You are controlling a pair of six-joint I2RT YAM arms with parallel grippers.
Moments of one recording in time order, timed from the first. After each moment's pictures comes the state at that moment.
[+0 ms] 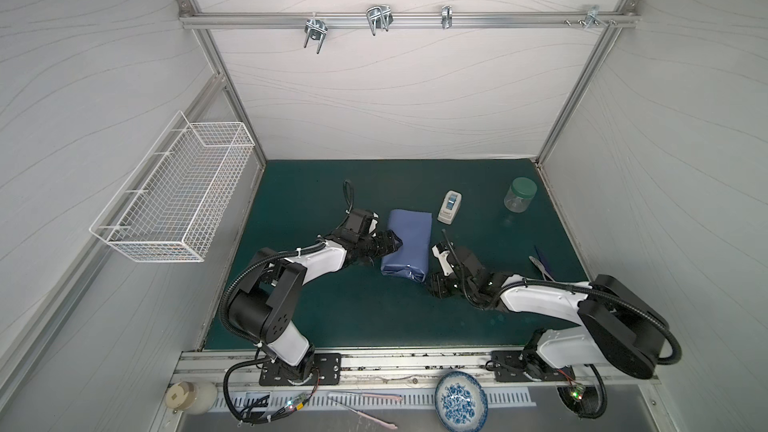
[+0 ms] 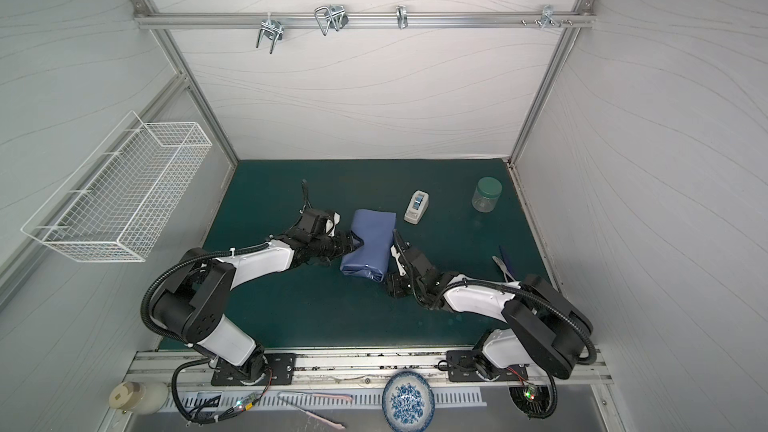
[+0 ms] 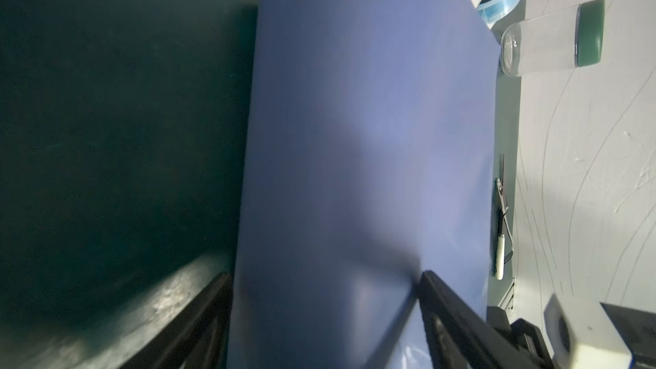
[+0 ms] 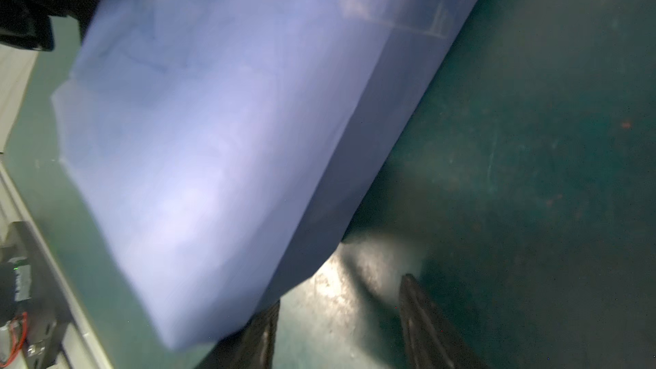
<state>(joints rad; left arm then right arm) -0.45 1.61 0.78 -0.02 0.38 -0.75 0.85 1.38 0.48 0.08 -0.13 0.52</state>
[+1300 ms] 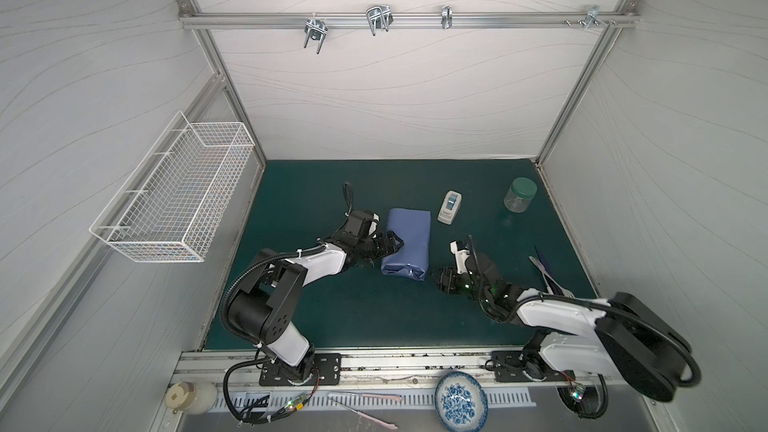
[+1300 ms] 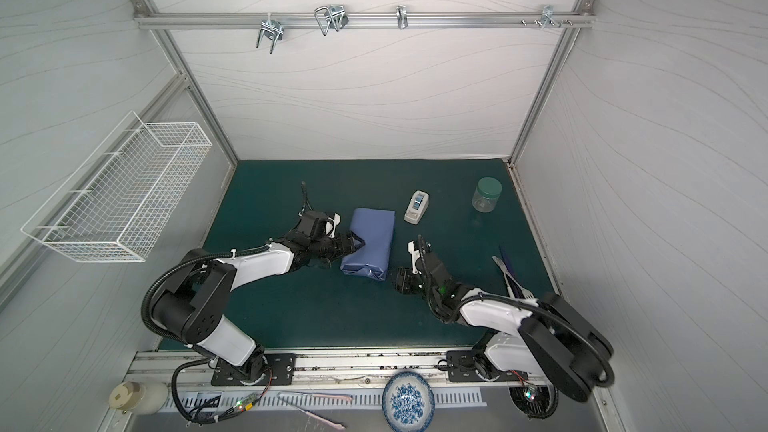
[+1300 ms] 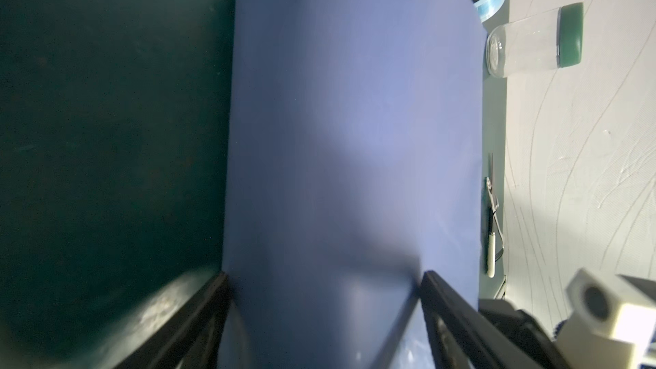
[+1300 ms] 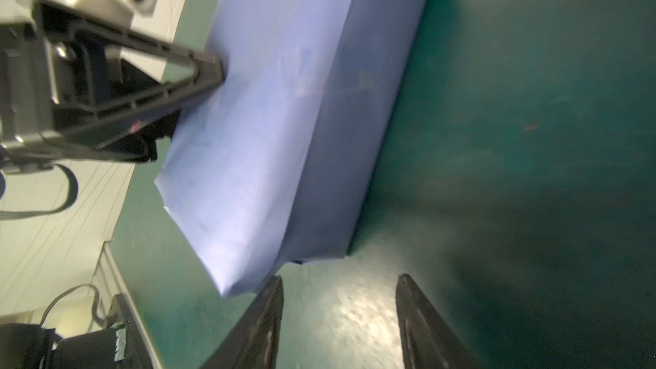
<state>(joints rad) -0.44 1.58 0.74 0.02 0.39 -0.77 0.75 1.14 0.29 0.26 -0.11 0.73</state>
